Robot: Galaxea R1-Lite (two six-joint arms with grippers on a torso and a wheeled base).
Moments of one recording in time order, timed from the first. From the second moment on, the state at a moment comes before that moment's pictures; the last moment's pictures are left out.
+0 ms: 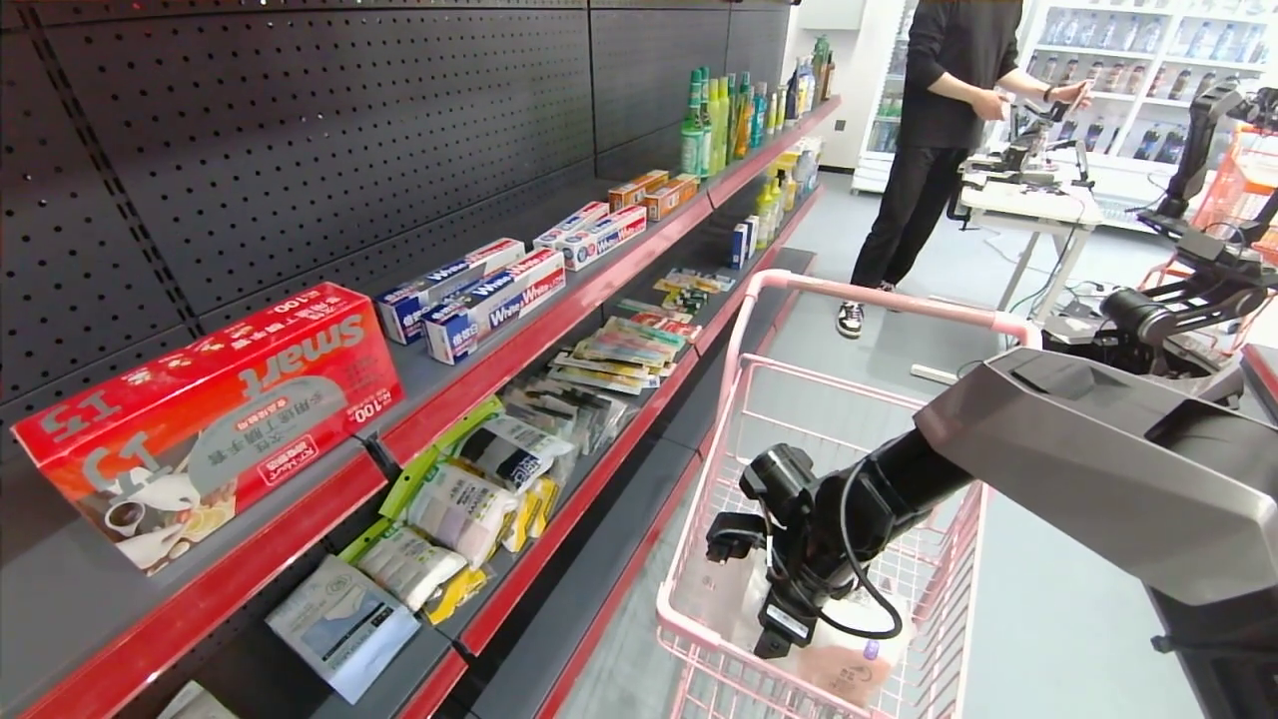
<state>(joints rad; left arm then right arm) 0.00 0.00 0.00 0.00 0.04 0.00 0.51 2.40 -1.23 0.15 -0.03 -0.53</state>
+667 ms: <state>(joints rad) 0.00 0.00 0.00 0.00 0.04 0.00 0.51 2.40 -1.14 0.02 -0.04 -0.51</state>
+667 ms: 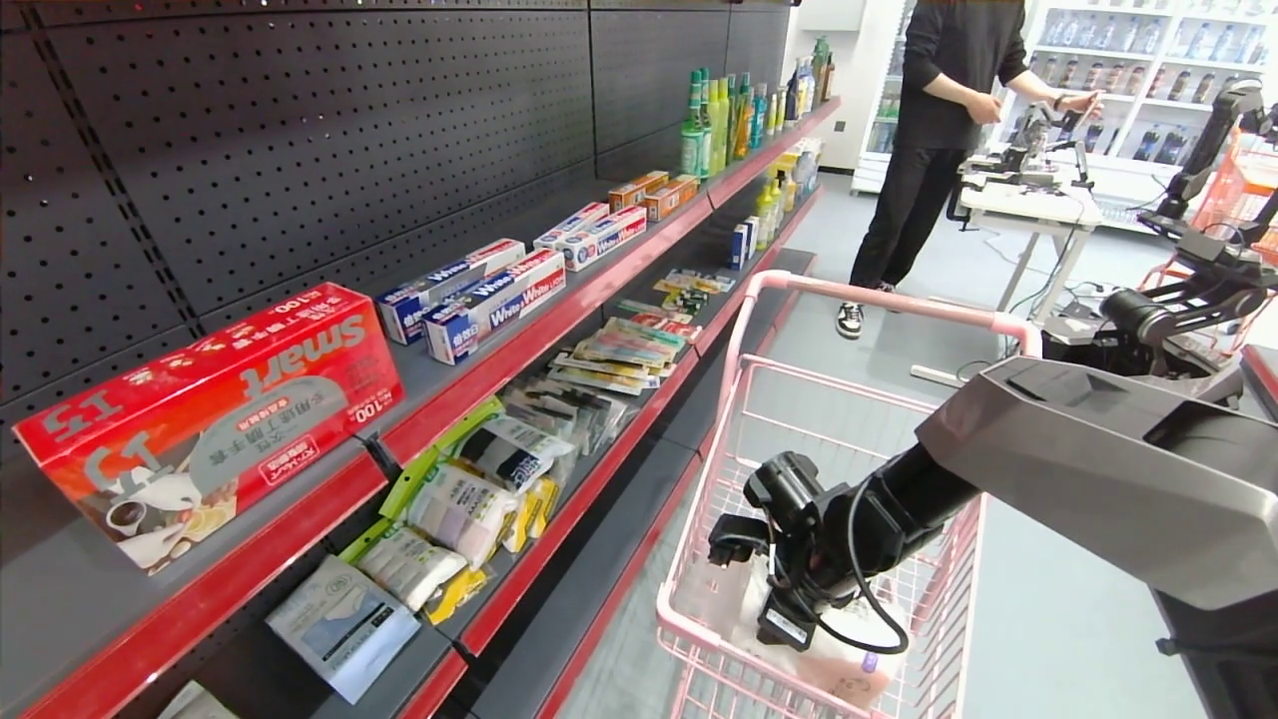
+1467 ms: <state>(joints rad) 0.00 0.00 0.00 0.00 0.04 0.00 0.44 2.19 -1.11 0.01 -0.14 -0.40</state>
